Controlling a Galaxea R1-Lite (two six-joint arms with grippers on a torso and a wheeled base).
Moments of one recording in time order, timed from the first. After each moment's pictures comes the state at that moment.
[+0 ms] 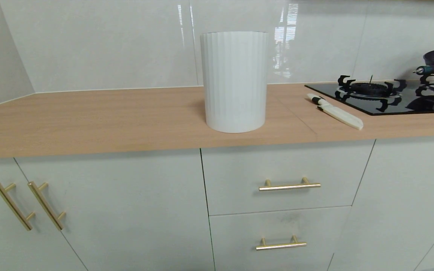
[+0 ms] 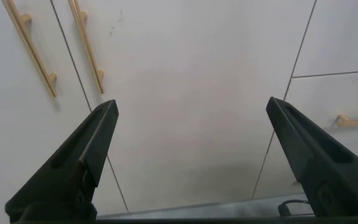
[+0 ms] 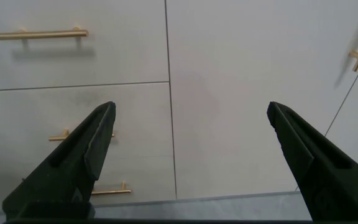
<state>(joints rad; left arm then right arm) 0.00 0.01 0.00 0.00 -0.03 0.01 0.00 0.00 0.00 0.00 0.00 0.00</state>
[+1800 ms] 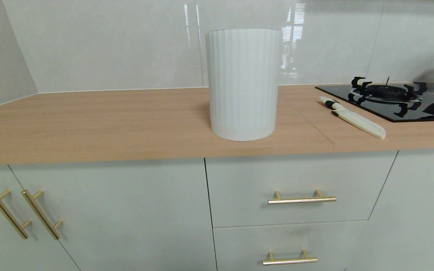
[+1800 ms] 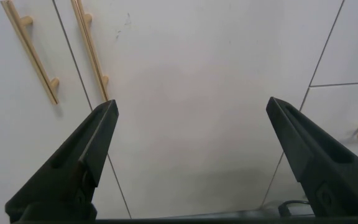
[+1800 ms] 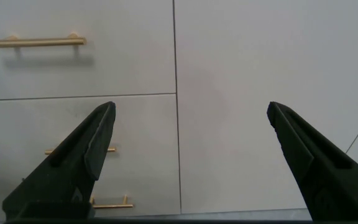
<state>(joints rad) 0.00 0.00 0.00 0.00 -0.03 0.01 0.00 0.00 0.00 0.00 0.00 0.01</state>
